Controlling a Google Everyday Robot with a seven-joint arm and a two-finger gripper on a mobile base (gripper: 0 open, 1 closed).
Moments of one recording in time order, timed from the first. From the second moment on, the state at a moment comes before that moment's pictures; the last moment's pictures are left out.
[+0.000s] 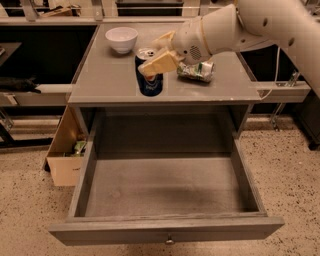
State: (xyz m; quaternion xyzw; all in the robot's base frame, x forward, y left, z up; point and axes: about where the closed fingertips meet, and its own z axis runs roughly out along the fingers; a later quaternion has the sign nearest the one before) arm 0.628 0.022 0.960 -0.58 0.63 0.27 0.45
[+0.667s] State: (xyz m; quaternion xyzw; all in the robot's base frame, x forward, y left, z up) arm 0.577 0.013 0.943 -0.57 0.63 0.31 0.42
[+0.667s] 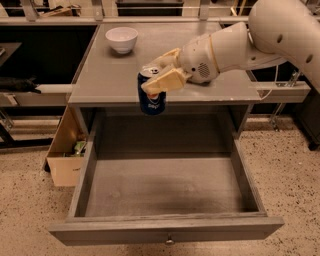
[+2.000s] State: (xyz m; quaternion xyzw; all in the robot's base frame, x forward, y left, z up) arm 0.490 -0.070 0.772 -0.55 0.69 0.24 0.41
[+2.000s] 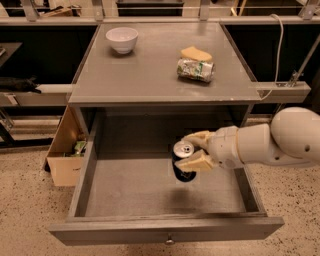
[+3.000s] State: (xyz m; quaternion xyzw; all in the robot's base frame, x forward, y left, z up) arm 0.508 -0.101 0.673 -0.51 0.72 0.26 0.40
